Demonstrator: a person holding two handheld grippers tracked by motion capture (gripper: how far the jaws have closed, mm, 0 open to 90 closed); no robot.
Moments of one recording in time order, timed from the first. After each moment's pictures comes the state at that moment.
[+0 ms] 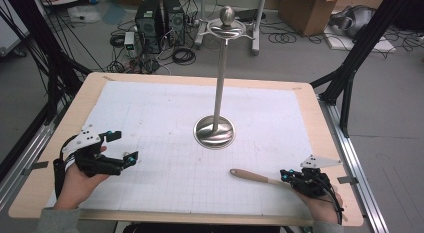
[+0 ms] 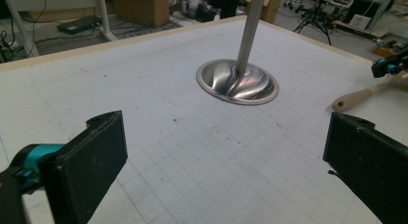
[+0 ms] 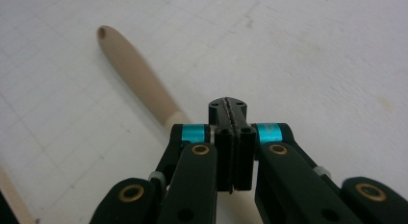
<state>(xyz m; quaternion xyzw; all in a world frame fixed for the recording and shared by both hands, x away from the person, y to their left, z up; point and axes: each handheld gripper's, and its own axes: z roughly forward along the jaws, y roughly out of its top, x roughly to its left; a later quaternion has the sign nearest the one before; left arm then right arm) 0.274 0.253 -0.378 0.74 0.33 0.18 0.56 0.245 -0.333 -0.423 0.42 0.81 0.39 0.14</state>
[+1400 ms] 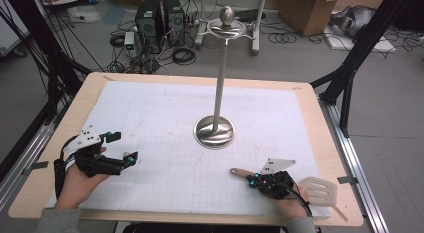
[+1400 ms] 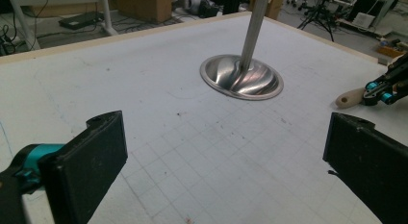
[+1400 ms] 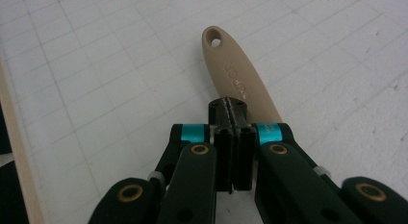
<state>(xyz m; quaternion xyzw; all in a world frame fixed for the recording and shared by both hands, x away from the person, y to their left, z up) 0.276 0.254 -0.383 0.74 0.34 0.18 0.55 0.255 -0.251 -0.442 0.29 0.87 0.37 0.11</state>
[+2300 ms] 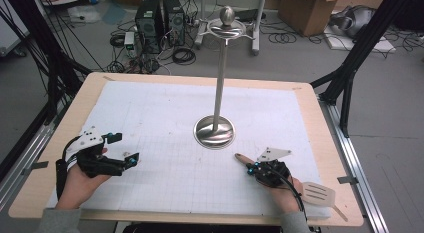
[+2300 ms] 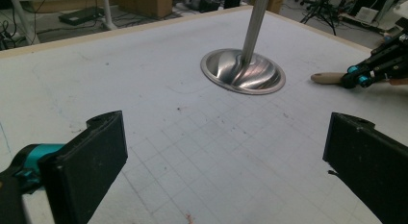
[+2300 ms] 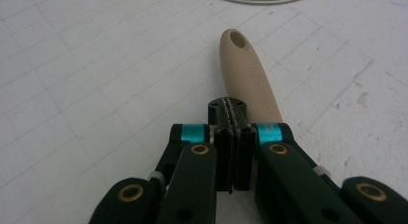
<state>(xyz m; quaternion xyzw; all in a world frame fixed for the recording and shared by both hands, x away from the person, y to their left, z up) 0.277 0.252 -0.387 0.74 0.34 0.17 0.55 0.283 -0.245 -0.444 0.35 0.85 0.36 0.15</state>
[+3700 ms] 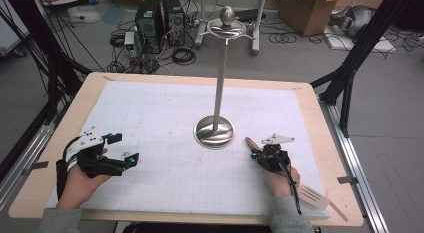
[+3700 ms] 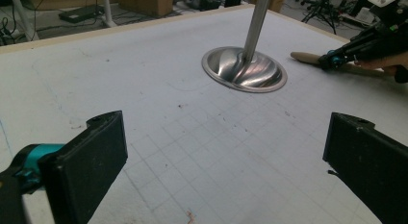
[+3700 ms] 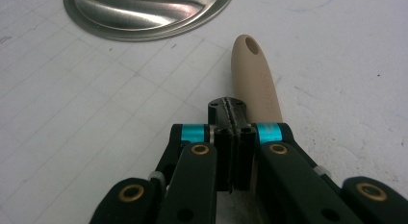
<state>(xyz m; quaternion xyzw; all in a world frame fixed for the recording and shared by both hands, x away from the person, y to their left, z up) 0.278 0.253 -0.390 0.74 0.35 0.17 0.55 0.320 -0.251 -0.445 0.45 0.80 0.36 0.18</state>
